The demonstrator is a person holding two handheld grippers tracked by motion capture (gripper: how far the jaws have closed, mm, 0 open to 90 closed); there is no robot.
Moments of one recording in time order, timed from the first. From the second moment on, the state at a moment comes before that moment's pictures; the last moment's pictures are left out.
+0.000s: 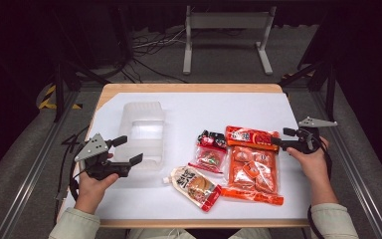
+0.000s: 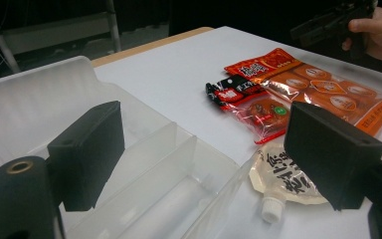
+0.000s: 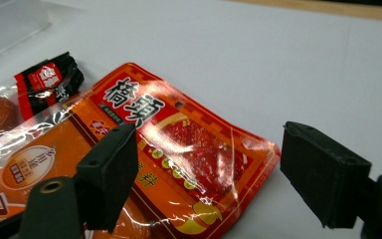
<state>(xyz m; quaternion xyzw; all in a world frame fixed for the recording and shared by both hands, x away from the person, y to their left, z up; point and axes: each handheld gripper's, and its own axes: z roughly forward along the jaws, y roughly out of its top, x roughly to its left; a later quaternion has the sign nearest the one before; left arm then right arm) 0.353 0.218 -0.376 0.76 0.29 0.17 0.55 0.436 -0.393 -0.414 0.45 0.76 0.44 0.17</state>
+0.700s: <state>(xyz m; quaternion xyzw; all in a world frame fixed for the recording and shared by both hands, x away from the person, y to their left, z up) 0.346 0.220 -0.381 0.76 0.30 0.17 0.55 0.448 -0.397 -0.436 0.47 0.75 0.44 0.12</state>
